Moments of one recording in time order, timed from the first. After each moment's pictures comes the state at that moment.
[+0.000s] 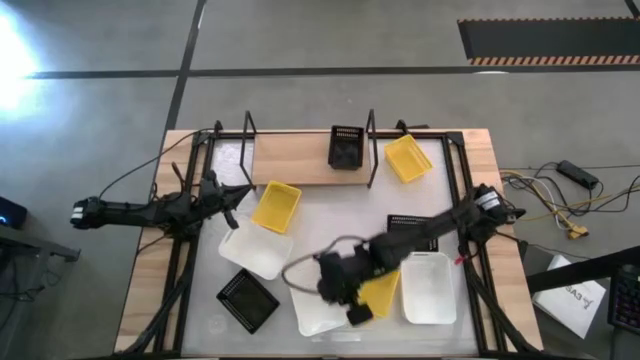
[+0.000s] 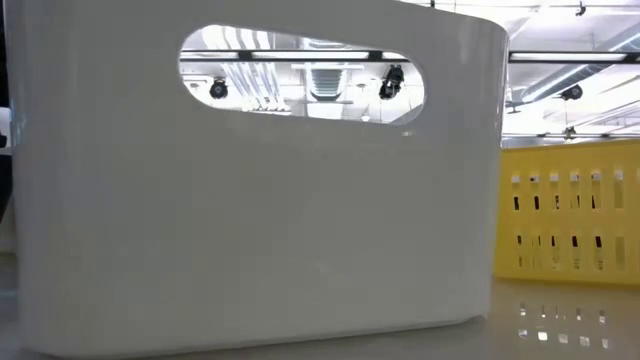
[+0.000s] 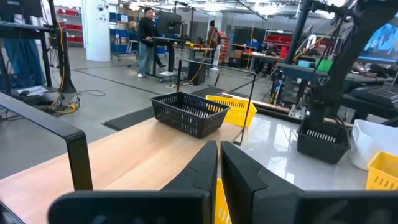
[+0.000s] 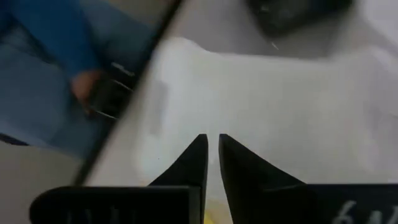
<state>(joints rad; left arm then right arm) -0.05 0.15 0.00 0.12 -0.55 -0.12 0.39 1.95 1.67 -0.63 -0.24 0.04</state>
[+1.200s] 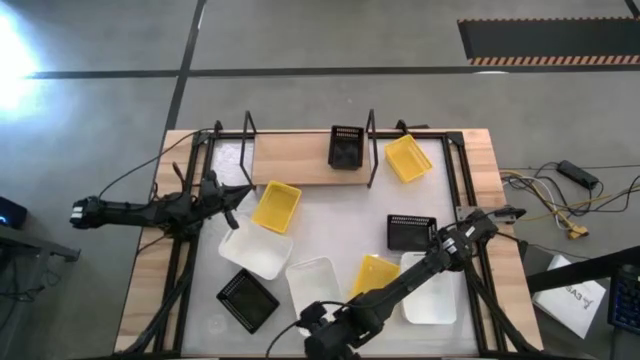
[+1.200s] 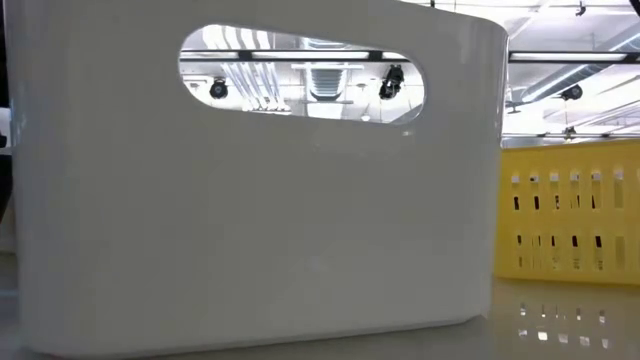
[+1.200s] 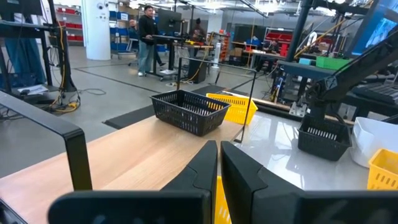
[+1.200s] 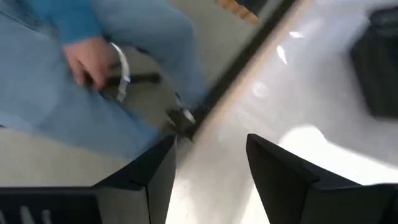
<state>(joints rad) -0.05 0.16 0.00 0.12 -0.55 -0.12 0.58 2.39 2.33 -0.95 -0.10 -0.05</state>
